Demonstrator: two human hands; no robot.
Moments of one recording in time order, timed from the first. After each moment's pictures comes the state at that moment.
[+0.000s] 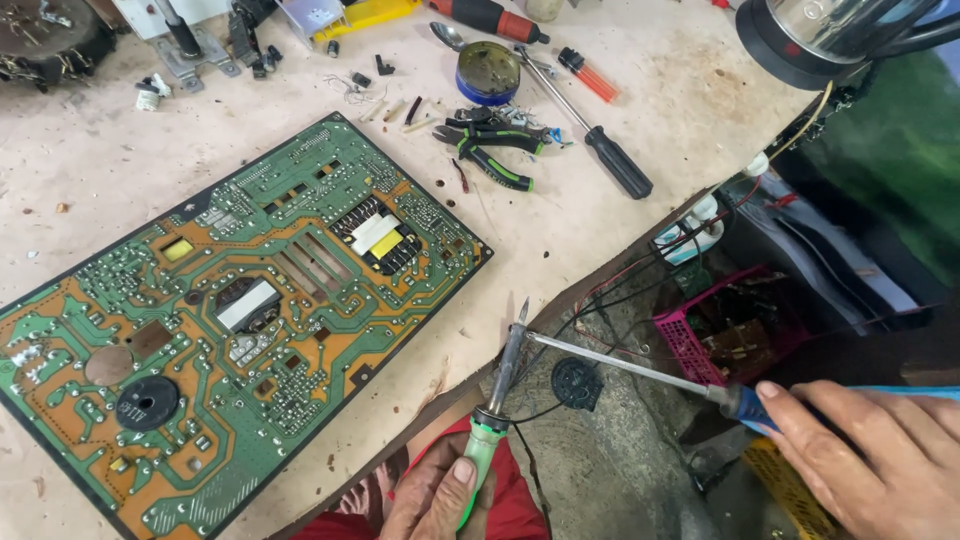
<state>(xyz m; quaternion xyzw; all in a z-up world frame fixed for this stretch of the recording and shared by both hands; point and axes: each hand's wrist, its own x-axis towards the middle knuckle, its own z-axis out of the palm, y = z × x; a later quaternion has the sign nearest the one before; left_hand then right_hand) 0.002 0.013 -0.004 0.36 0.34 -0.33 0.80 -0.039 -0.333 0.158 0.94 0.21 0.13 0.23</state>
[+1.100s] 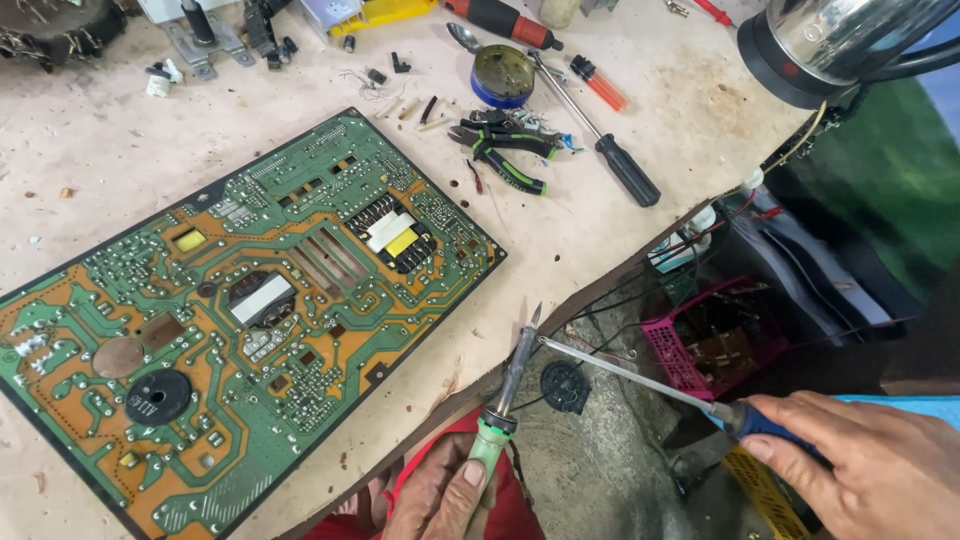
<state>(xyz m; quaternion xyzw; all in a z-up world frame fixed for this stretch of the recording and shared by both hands) 0.001 0.017 -0.015 0.47 0.24 -0.35 0.77 -0.013 -0.318 0.165 0.96 -0.04 -0.13 0.23</state>
